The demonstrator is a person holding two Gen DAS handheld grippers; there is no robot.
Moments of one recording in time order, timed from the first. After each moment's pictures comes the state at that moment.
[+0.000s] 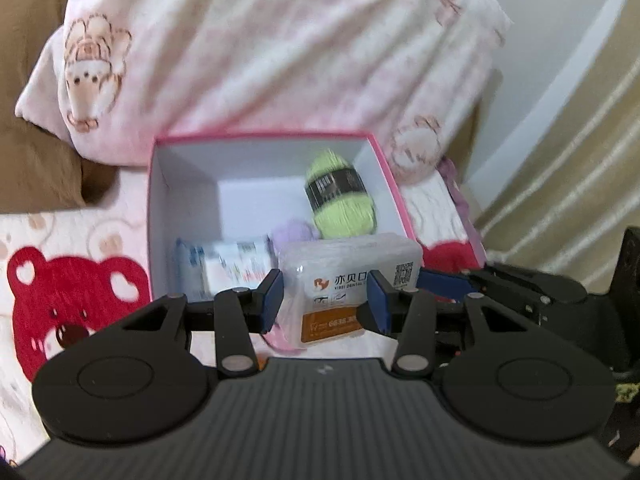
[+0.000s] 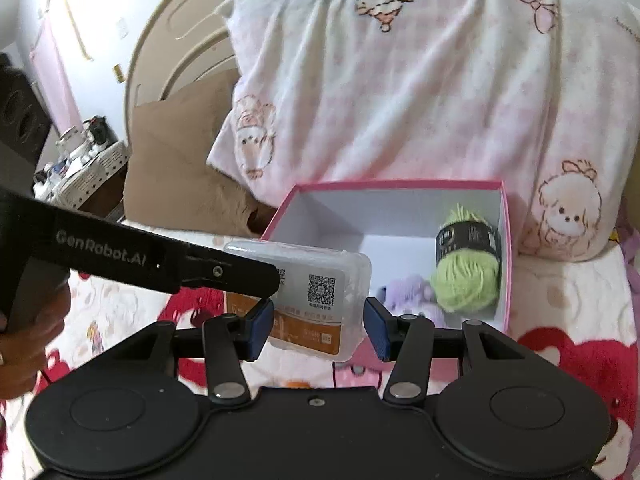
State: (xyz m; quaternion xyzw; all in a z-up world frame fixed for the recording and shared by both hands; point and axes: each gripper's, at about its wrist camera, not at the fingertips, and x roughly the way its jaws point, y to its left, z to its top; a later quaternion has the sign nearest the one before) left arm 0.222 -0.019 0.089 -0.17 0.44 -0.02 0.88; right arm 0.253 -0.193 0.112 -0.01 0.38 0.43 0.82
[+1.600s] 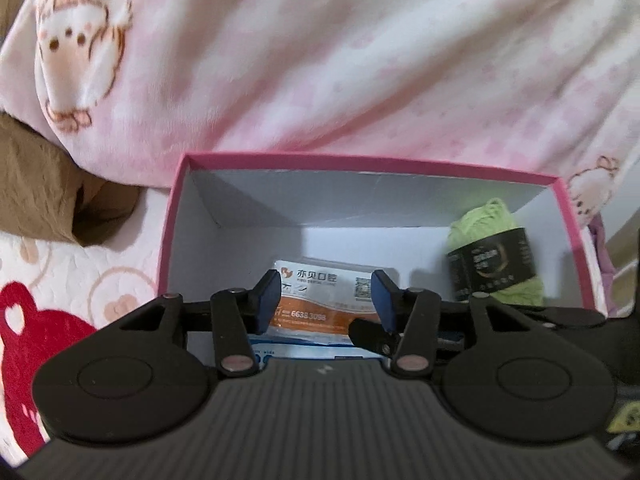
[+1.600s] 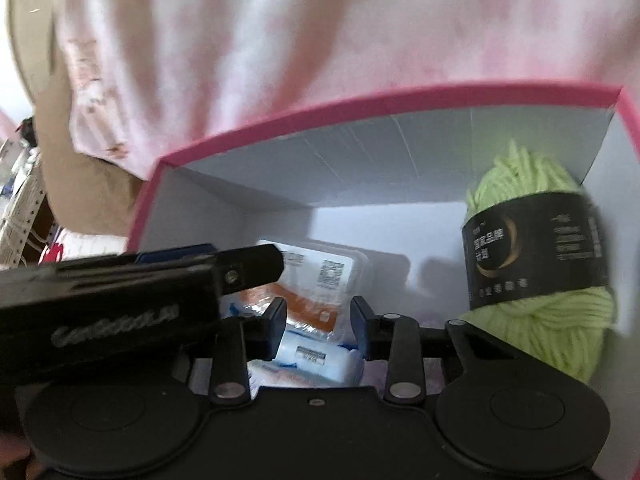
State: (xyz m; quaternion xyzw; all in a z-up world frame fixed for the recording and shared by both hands) left arm 0.350 0.027 -0.026 -0.16 0.45 0.11 0.87; right arm 0.385 -0.083 -0.007 -0.01 0.50 0.39 0.77
